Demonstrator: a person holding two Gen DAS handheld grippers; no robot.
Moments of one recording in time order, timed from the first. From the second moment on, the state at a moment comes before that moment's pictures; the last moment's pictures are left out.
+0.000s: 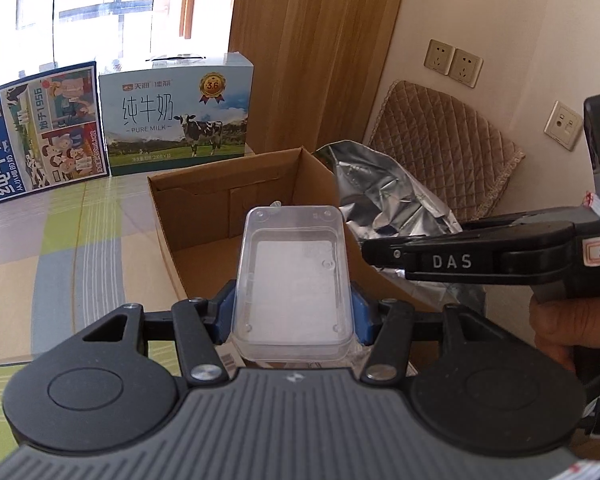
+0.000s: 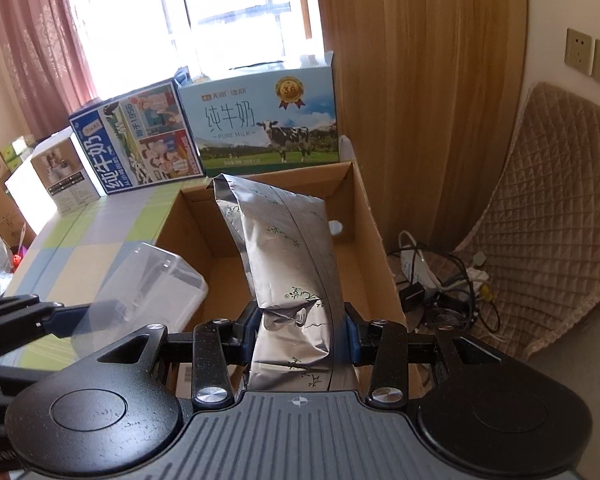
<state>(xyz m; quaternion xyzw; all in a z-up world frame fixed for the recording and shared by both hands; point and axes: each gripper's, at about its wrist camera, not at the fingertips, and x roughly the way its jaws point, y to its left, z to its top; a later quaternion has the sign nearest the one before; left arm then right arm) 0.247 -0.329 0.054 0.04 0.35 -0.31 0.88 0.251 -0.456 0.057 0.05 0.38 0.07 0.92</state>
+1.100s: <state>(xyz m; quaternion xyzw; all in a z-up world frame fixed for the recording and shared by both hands) 0.226 -0.276 0.047 0.02 0.34 -0.27 0.90 0.257 -0.451 0.061 0.09 0.35 0.07 0.93</state>
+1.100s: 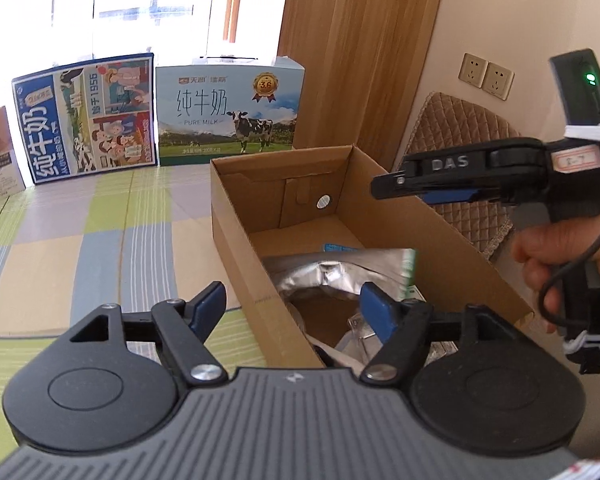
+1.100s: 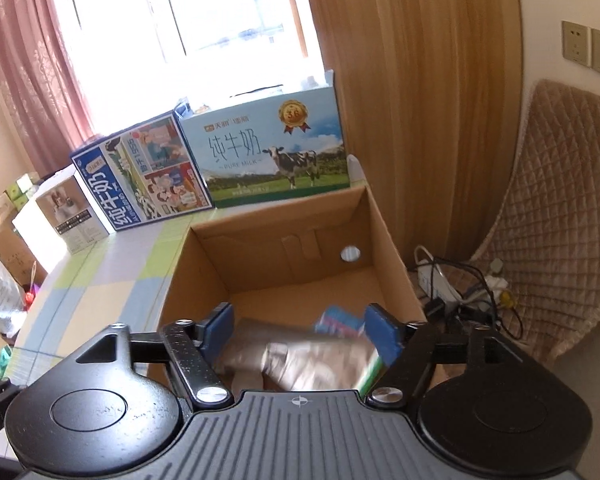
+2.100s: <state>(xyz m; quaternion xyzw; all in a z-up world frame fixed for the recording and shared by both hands) 0.052 -0.233 0.072 -0.01 0.38 -0.22 0.90 -0.006 -0.462 0.081 0.11 0.39 0.03 0.91</state>
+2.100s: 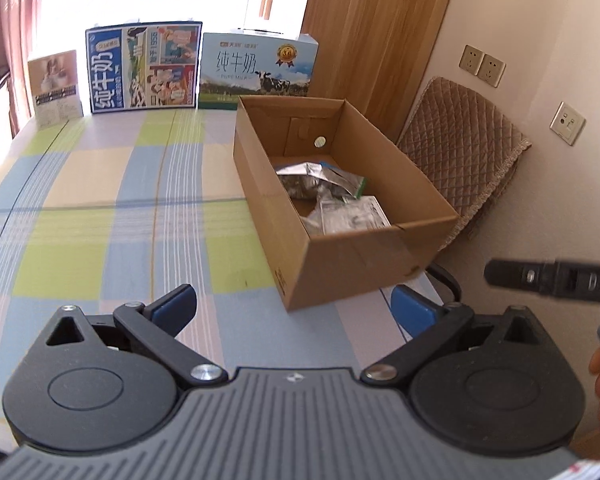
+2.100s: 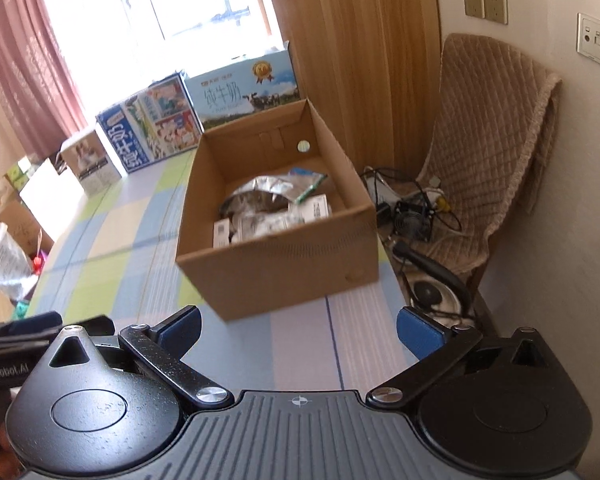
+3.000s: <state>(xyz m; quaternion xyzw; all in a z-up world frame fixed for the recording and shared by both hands) 0.010 -0.235 0.087 -0.01 0.40 -0.18 0.90 -0.035 -0.443 0.100 0.08 0.39 0.04 0.92</state>
